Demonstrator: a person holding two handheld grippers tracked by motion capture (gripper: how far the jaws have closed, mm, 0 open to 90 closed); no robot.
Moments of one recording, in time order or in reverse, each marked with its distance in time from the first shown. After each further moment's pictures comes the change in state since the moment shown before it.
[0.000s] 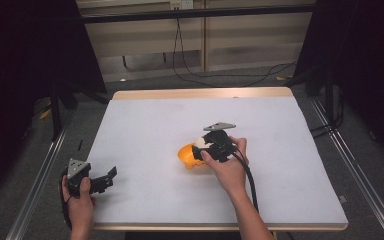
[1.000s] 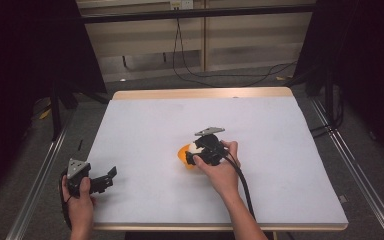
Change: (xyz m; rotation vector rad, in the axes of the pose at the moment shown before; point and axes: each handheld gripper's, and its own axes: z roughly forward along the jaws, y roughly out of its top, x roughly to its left) left arm 0.000 0.000 0.000 0.001 -0.003 -0.001; right arm 0.016 -0.007 0.019 0.058 0.015 -0.017
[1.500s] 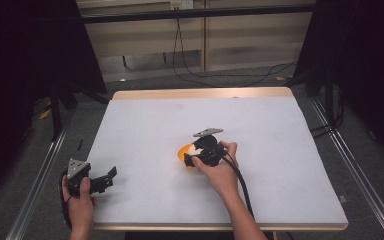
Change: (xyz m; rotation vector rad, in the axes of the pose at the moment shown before) left arm 0.000 0.000 0.000 0.000 0.002 0.002; right arm 0.001 -0.001 0.002 0.012 0.012 -0.006
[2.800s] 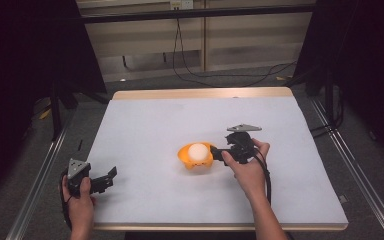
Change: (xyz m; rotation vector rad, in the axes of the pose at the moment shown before) left arm -0.001 0.000 0.000 0.001 0.008 0.007; right arm -0.067 -0.018 -0.047 -0.103 -0.062 0.114
